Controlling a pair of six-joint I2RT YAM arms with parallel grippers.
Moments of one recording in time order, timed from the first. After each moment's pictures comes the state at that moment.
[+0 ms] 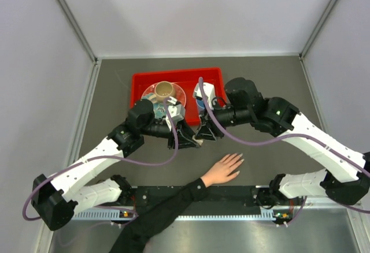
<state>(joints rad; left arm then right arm) -0.71 1.01 0.80 0.03 0.98 -0.08 0.96 1.23 1.48 -0.83 -0.42 0.07</state>
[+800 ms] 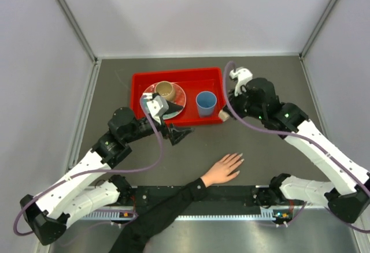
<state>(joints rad) -0.72 0.82 0.78 0.05 0.52 -0.06 0.72 1.10 1.22 -0.68 -0.03 0.16</state>
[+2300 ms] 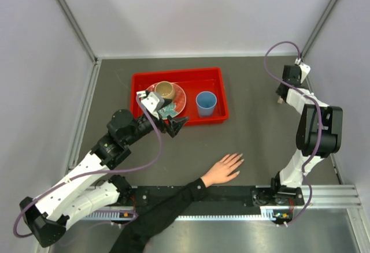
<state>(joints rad) -0.72 0.78 0.75 0.05 0.18 -0.03 -0.11 1.77 1.15 -0.10 0.36 0.35</state>
